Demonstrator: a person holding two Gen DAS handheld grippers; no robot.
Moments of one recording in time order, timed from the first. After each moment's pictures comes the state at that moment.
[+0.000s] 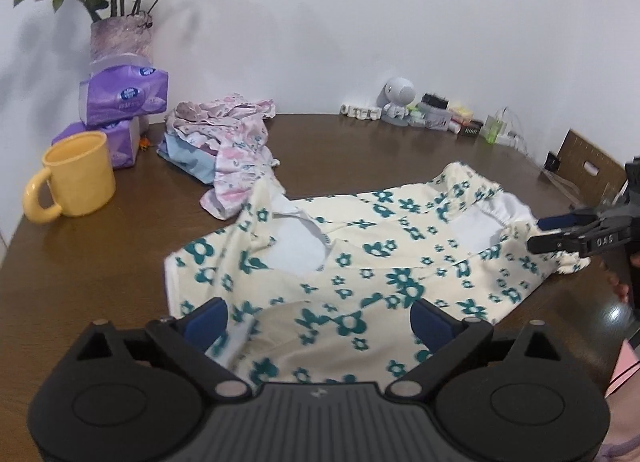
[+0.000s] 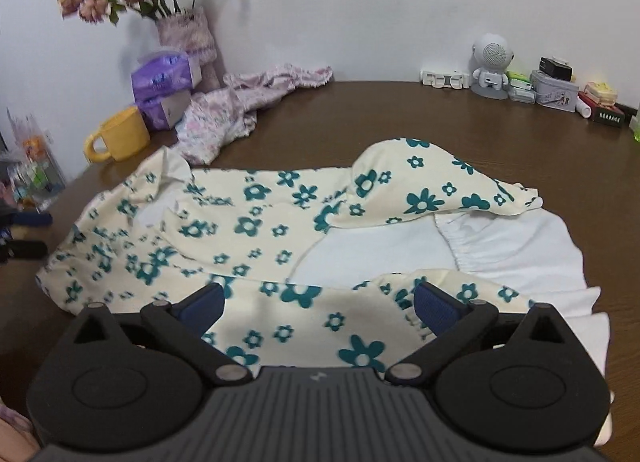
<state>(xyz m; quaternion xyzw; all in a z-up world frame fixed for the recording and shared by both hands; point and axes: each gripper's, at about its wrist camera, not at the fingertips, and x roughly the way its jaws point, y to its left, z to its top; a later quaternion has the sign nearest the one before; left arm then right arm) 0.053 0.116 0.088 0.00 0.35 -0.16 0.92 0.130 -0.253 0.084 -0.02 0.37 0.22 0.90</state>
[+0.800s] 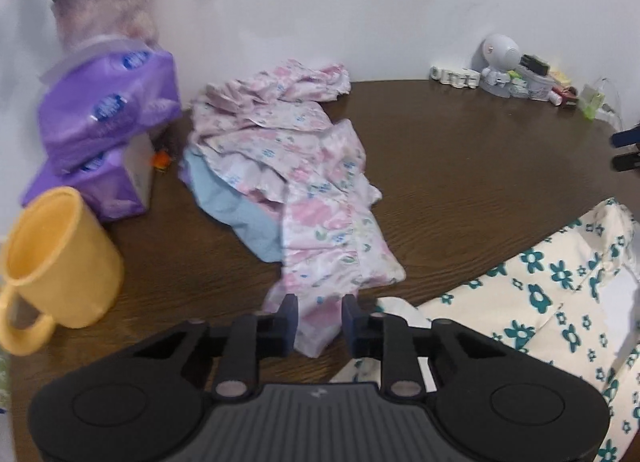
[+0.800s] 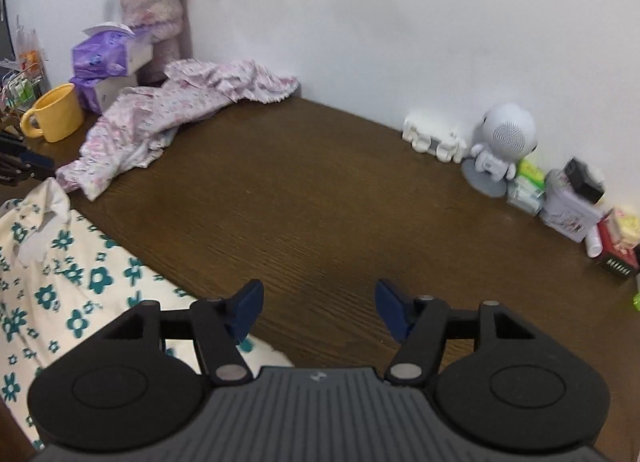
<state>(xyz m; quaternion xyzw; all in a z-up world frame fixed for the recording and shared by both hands) 0.262 0.123 0.067 0.04 0.45 -0.11 0.89 0.361 -0.277 0.126 -0.16 0.40 0.26 0.86</state>
